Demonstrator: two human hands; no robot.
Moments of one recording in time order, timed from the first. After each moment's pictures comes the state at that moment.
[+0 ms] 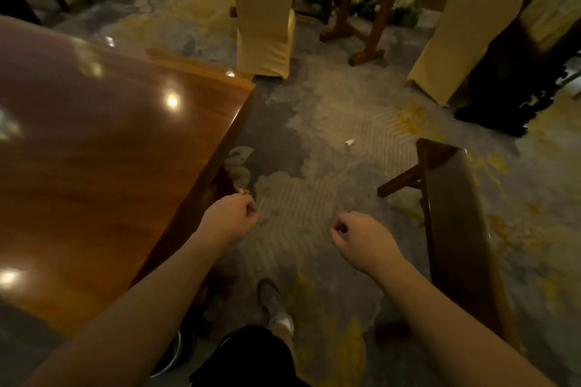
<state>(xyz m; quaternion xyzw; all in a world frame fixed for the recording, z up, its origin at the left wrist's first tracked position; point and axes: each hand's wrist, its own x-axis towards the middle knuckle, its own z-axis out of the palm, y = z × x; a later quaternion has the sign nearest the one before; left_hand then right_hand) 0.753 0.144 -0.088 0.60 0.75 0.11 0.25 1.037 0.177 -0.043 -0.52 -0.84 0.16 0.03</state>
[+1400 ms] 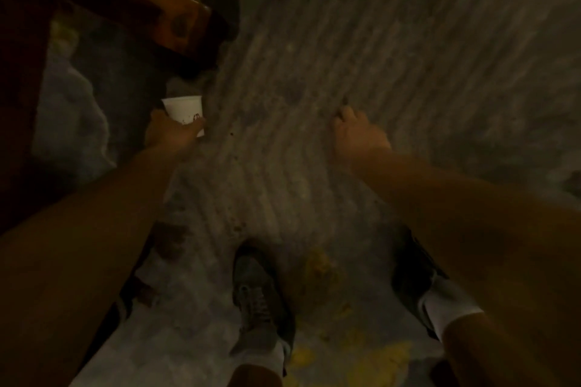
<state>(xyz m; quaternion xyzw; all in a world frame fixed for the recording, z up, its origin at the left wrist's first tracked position) 0.640 0.439 -0.850 0.01 0.93 0.02 0.36 0.927 0.591 -0.860 -0.37 -0.81 0.29 -0.35</state>
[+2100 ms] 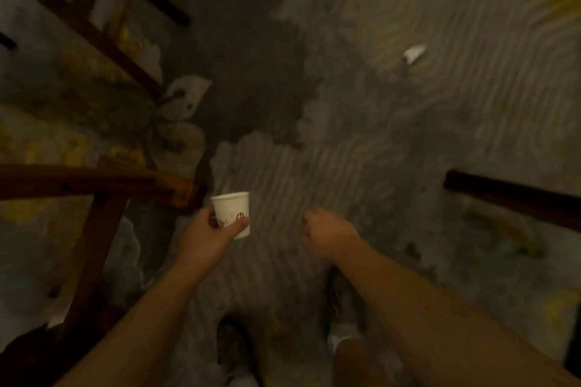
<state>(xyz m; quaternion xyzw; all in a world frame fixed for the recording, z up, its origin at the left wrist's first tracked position) 0.812 0.635 -0.506 0.13 0.87 0.16 0.45 1.028 0.742 -0.572 -0.40 -0.77 0.42 -0.28</state>
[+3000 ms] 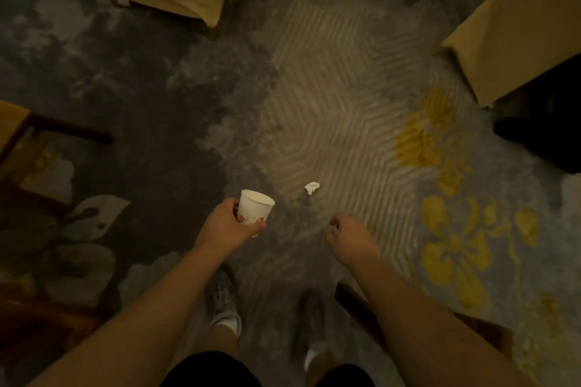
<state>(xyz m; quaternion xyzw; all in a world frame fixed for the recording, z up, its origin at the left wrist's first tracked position) 0.841 1.068 -0.392 0.29 0.78 0.19 0.53 1.096 1.146 -0.390 -0.66 -0.66 0.31 -0.19</state>
